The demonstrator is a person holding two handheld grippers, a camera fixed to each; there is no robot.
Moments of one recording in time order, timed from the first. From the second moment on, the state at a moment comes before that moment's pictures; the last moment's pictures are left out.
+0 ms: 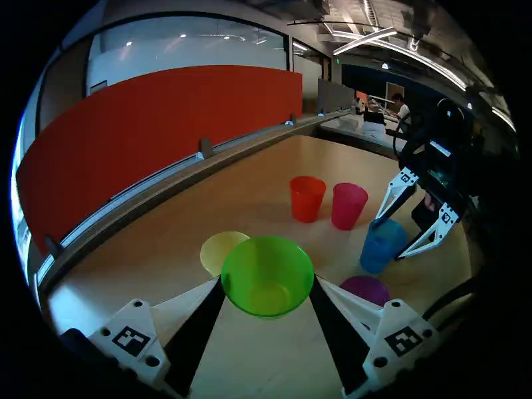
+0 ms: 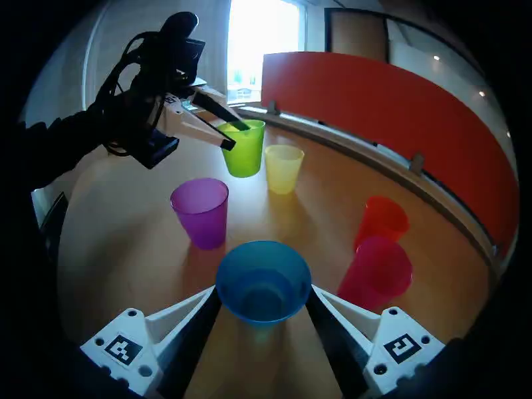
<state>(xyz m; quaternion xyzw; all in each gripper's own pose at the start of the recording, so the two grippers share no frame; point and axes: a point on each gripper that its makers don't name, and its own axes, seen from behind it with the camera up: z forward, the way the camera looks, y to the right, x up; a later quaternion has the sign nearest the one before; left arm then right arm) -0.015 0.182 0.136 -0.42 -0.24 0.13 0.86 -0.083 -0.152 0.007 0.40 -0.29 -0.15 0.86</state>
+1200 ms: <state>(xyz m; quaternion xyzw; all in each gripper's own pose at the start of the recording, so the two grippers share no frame) -0.015 0.183 0.135 -0.42 -0.24 0.14 0.86 -0.082 -0.159 0.007 0.40 -0.28 -0.14 0.86</state>
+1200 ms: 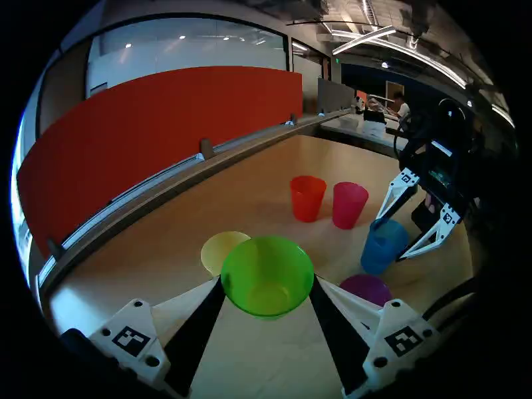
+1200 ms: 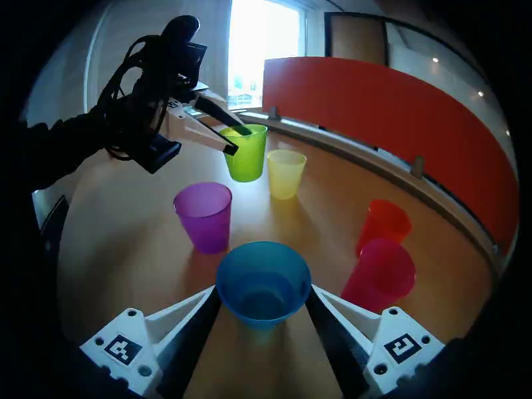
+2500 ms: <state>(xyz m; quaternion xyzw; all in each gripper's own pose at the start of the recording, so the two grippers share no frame) 0.014 0.186 0.135 -0.41 -0.20 0.09 0.88 0.018 -0.189 0.033 0.38 -0.09 -0.03 0.92</state>
